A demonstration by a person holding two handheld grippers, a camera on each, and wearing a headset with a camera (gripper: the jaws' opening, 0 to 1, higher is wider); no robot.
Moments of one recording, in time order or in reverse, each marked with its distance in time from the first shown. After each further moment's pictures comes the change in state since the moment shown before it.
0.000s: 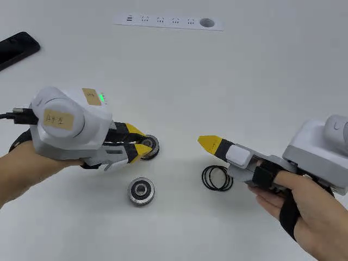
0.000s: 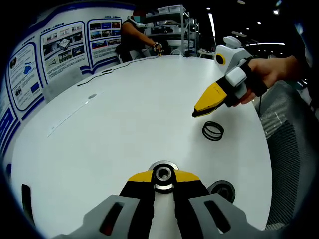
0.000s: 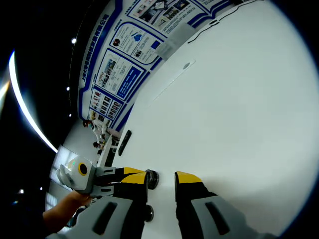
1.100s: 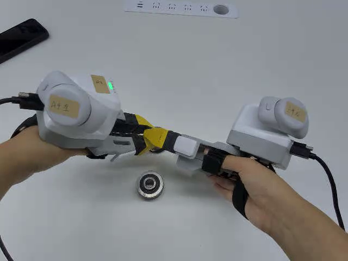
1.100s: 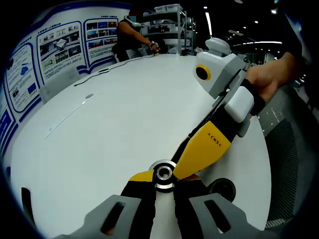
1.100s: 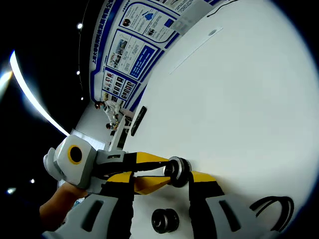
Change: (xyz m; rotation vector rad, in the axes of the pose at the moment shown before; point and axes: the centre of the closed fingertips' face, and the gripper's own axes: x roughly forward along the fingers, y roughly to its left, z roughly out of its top) left arm 0.001 -0.001 -0.001 0.016 0.010 -0.028; right arm 0.068 0.042 -0.048 -0.018 0.178 0.132
